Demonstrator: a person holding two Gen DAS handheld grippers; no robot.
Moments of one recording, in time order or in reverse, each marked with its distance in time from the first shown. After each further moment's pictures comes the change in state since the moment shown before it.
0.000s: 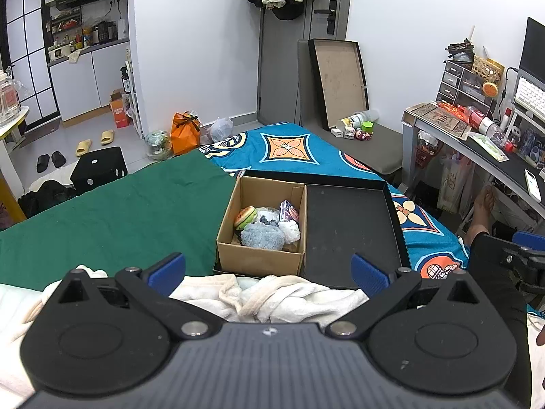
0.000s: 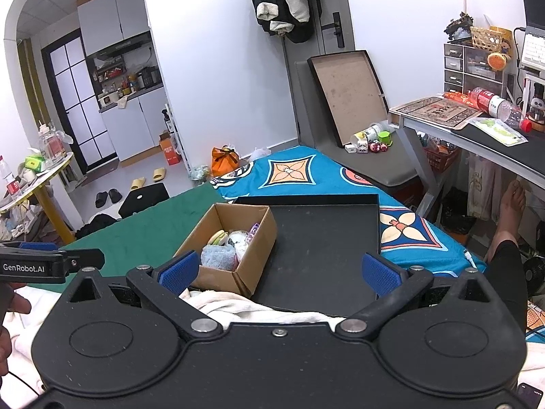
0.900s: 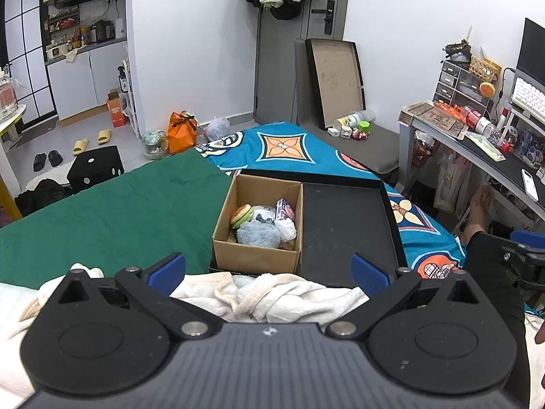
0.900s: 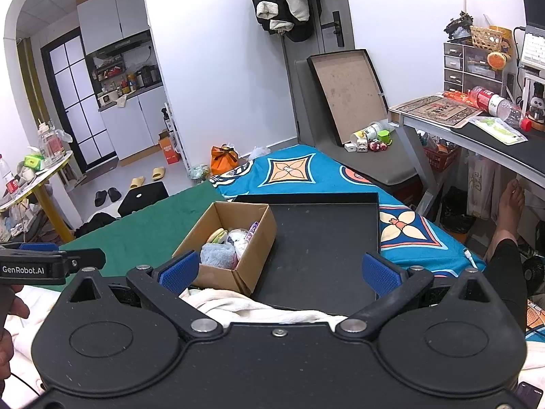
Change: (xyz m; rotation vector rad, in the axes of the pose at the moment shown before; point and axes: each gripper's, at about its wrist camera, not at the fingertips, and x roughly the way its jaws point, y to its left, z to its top) left arm -0.002 -0.002 -0.004 -0.002 -0.009 -0.011; right arm 0.000 -0.001 -0.003 0.001 0.000 -0.002
